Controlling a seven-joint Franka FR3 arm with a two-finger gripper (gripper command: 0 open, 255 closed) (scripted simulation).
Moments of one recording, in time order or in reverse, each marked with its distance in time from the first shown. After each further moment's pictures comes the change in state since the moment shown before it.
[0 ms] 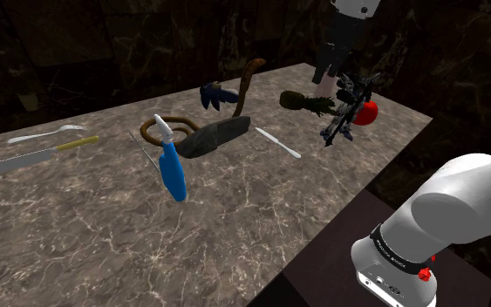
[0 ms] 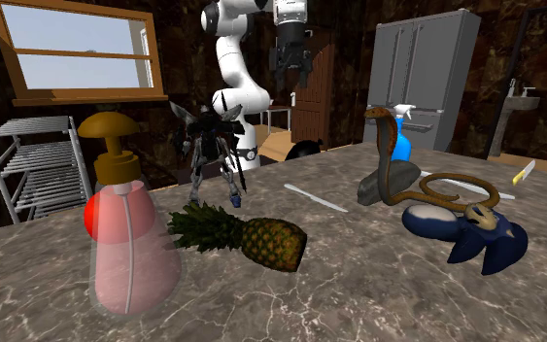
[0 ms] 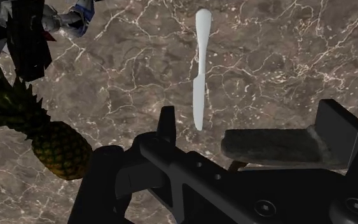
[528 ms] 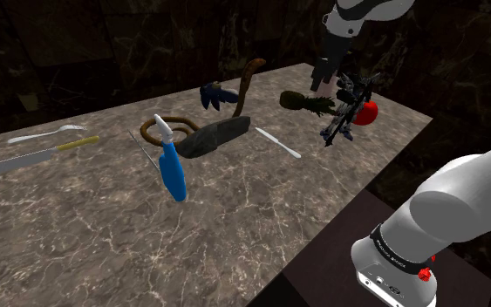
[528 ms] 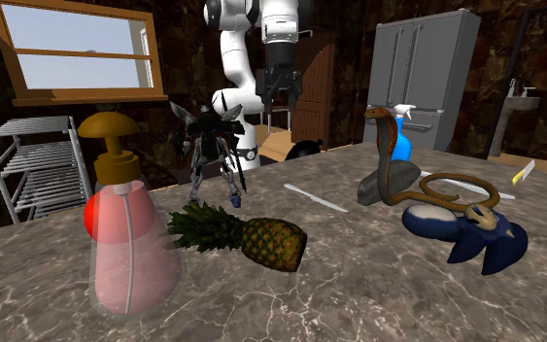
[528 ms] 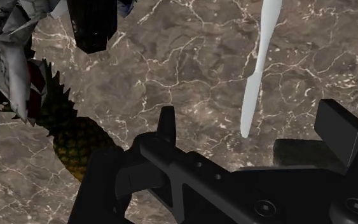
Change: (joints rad) arm -0.033 0.213 -0.098 0.045 -0.052 0.151 -0.164
